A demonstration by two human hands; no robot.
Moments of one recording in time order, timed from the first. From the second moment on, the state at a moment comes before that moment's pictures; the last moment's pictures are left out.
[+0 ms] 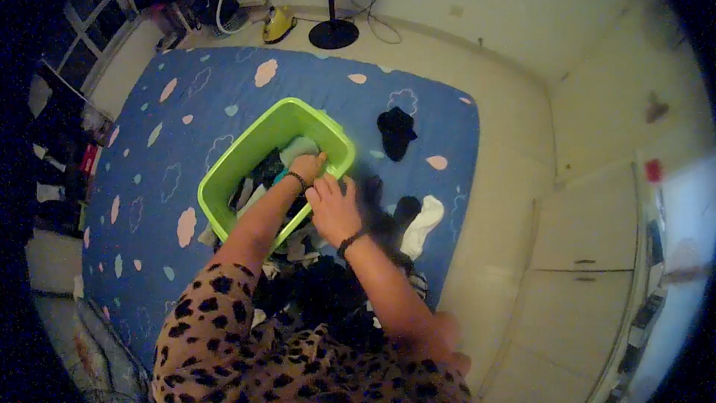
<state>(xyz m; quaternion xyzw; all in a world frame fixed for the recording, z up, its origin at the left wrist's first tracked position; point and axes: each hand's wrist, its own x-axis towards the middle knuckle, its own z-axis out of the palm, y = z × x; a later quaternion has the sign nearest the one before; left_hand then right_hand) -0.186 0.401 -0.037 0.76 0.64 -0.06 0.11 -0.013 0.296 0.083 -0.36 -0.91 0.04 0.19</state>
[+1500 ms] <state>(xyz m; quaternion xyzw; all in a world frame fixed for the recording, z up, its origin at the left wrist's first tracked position) -0.080 0.046 0.057 0.58 0.63 0.34 0.40 0.178 0.103 0.014 -0.54 -0.82 0.15 0.12</state>
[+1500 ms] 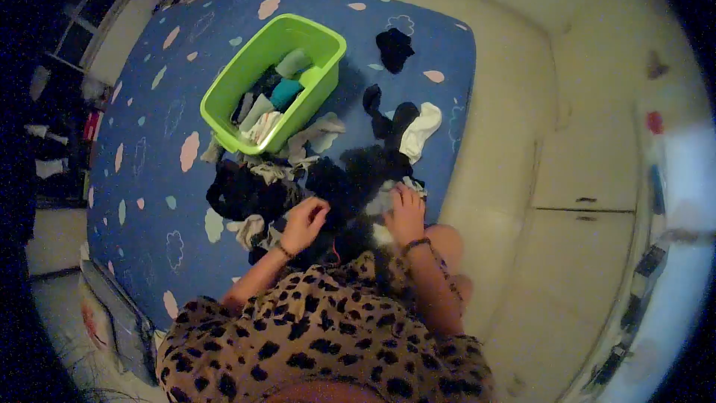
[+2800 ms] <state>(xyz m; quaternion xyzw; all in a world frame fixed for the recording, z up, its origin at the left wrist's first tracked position) -0.039 -0.103 0.001 0.72 0.54 0.18 0.40 0.219 0.039 0.041 -0.56 -0.77 0.27 0.13</state>
